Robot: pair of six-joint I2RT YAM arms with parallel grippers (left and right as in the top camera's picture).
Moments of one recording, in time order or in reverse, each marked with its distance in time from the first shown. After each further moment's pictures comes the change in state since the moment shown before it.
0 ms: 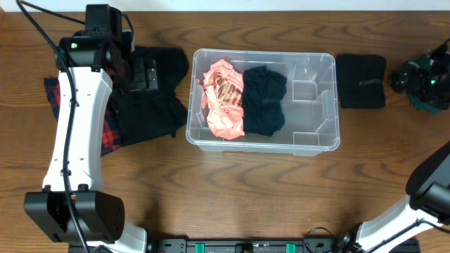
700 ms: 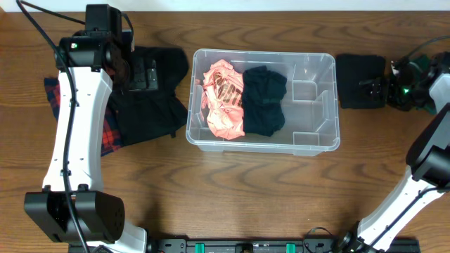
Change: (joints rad) left arm 0.000 0.000 0.000 0.000 0.000 0.000; right arm 0.026 0.283 0.014 0.084 -0.280 -0.180
